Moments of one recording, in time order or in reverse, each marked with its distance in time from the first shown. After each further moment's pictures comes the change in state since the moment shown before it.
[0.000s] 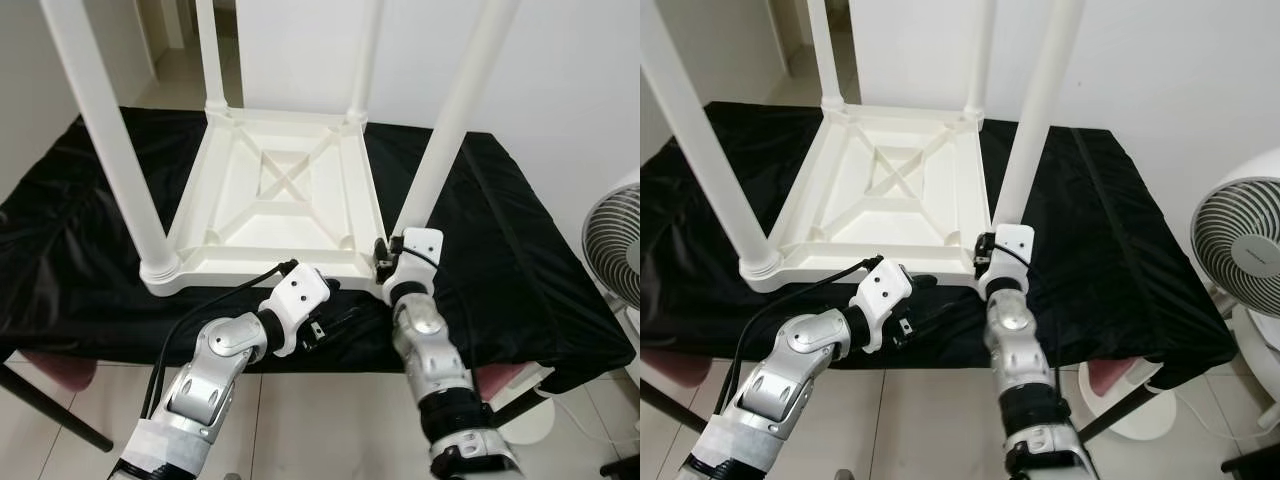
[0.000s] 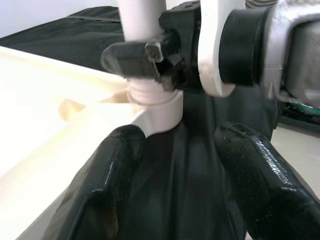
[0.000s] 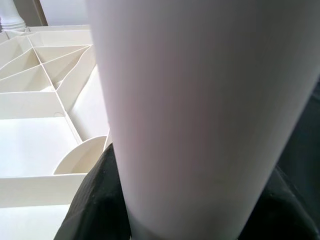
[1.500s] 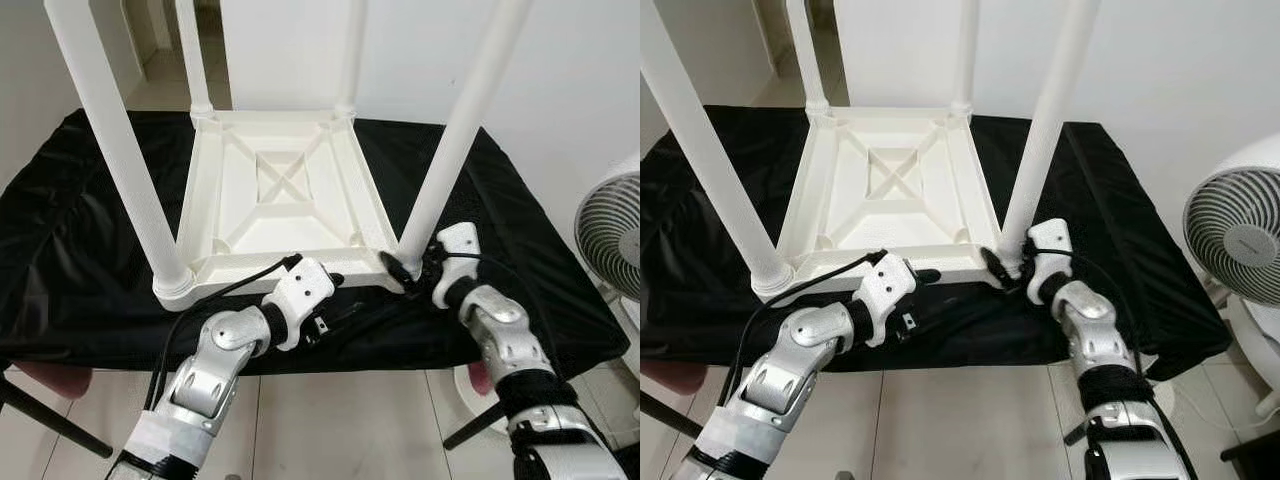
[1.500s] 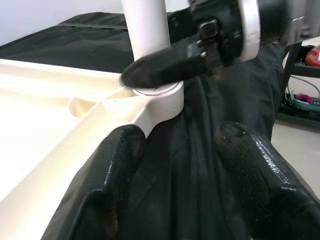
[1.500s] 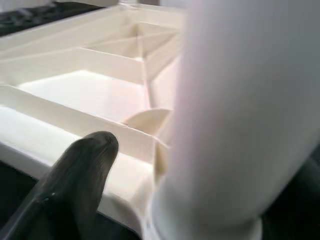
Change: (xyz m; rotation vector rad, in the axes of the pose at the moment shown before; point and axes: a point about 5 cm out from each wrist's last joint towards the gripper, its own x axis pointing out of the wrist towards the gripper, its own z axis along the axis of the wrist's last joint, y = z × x) left arm 0.004 0.003 0.005 0.024 -0.009 -0.010; right arm 0.017 -0.063 0.013 -0.205 0.008 0.592
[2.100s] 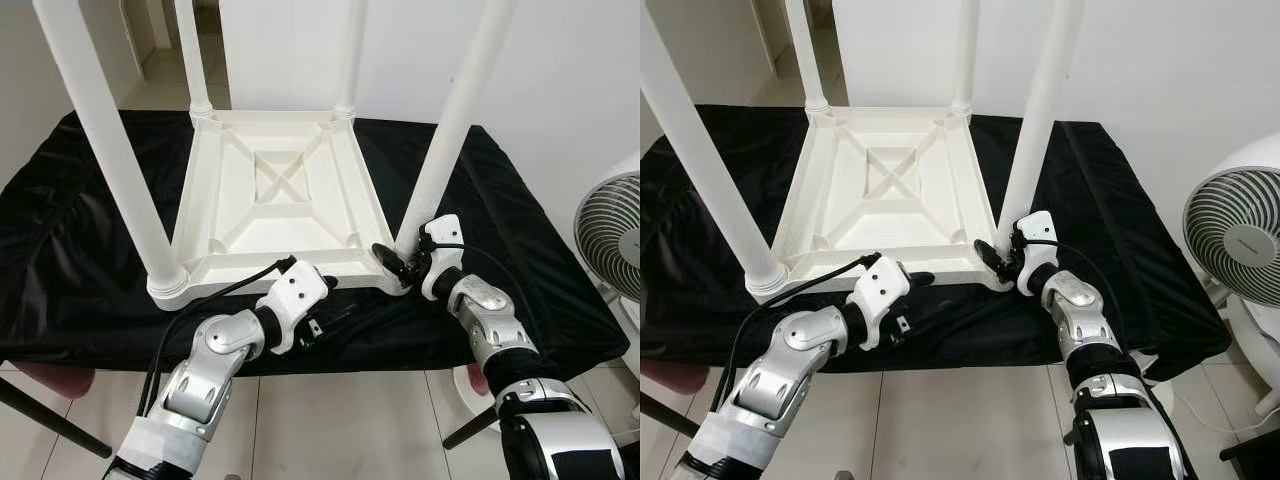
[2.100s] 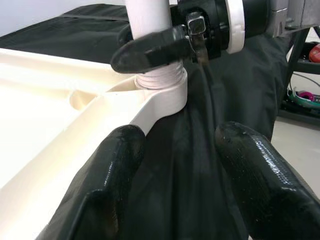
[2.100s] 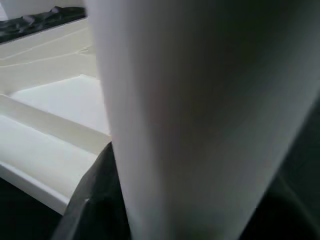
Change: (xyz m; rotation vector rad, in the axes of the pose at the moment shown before) left arm -0.007 -0.001 -0.004 -0.012 0.022 0.013; right arm 0.013 -0.001 -0.003 0.032 -0.001 0.035
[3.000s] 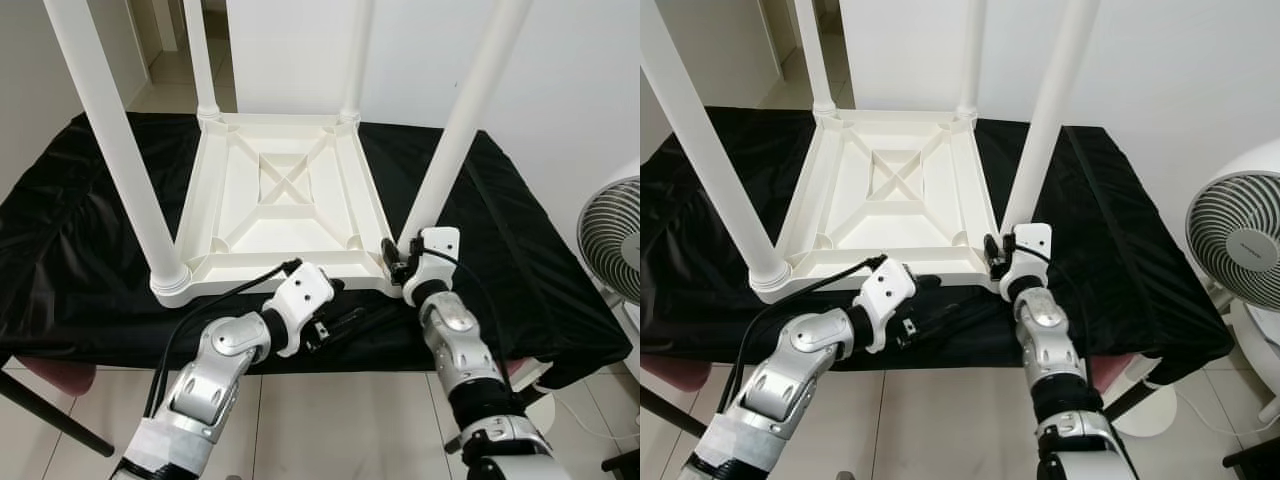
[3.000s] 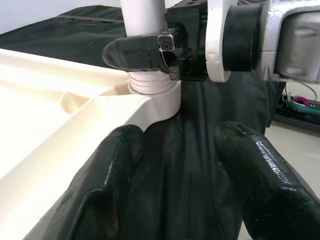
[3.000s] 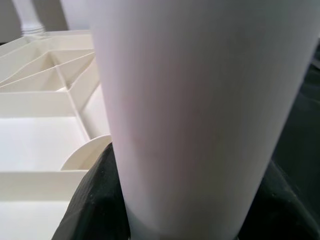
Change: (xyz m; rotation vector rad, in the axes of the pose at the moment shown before) left arm 0.007 -0.004 0.001 -0.026 -0.010 -0.018; right arm -0.002 0.028 -0.005 0.131 -0.073 -0.541
